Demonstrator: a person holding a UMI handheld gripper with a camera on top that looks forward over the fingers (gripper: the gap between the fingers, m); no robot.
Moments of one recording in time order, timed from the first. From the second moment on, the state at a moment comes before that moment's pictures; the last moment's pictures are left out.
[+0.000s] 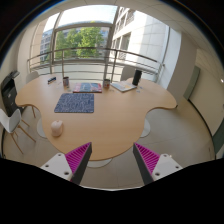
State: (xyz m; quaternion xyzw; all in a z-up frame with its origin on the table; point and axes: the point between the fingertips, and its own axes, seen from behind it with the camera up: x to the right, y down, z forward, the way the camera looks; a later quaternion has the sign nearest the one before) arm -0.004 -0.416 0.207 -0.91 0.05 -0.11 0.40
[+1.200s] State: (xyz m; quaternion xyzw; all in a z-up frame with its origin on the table) arm -0.277 -0.181 -0.013 -0.90 0.01 -0.02 0.43
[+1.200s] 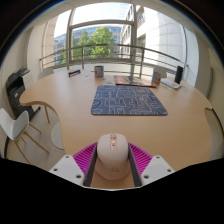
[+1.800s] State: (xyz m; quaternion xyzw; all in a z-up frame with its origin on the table) arm -0.273 -0.141 0.128 -0.86 0.01 -0.02 0.51
